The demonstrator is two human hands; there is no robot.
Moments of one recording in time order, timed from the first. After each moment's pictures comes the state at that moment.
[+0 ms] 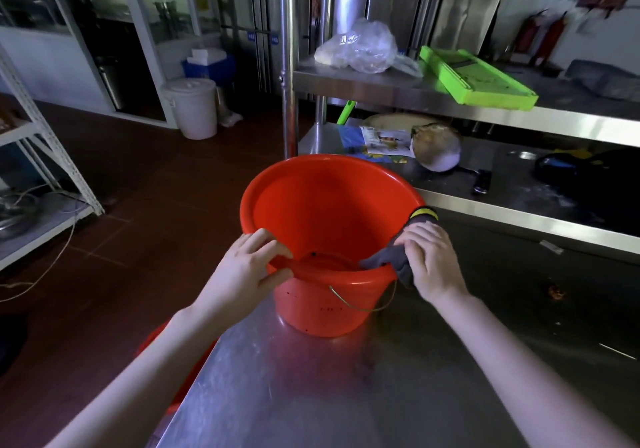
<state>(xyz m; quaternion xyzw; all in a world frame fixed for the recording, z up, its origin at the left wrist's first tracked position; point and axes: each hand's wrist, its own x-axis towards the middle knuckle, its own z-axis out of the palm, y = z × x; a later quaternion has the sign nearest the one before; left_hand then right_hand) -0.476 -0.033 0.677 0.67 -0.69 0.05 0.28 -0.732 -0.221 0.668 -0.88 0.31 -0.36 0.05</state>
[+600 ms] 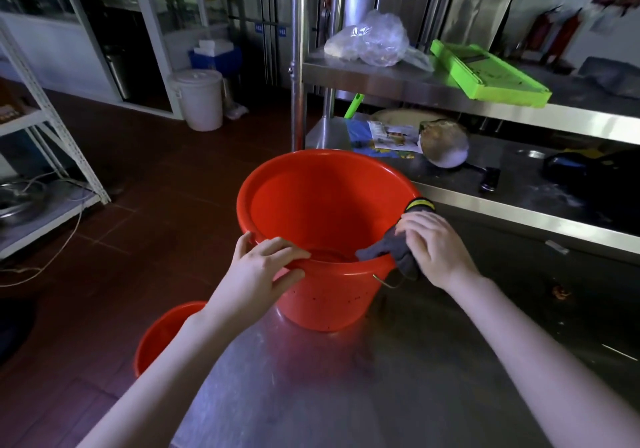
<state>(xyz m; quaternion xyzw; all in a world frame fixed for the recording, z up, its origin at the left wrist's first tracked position) -0.496 -0.022 0.672 0.69 -0.66 0.03 0.30 -0.731 -0.233 0.678 -0.92 0.29 -0.28 0.03</state>
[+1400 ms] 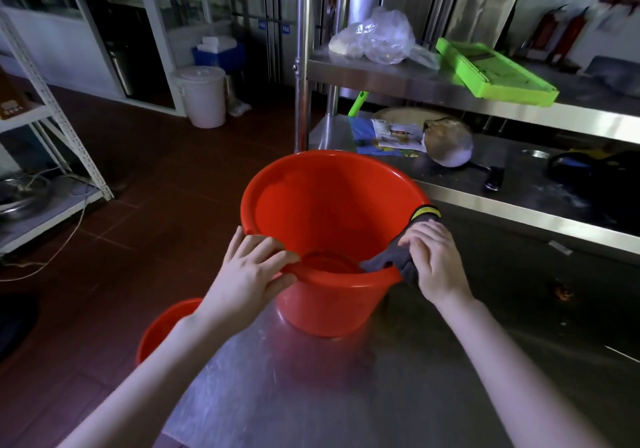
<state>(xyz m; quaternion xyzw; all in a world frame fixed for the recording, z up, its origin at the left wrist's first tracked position) -0.485 -0.006 0.669 0.70 -0.68 0.08 0.21 -0.725 -0.209 0.664 -0.87 0.30 -0.38 0.07</state>
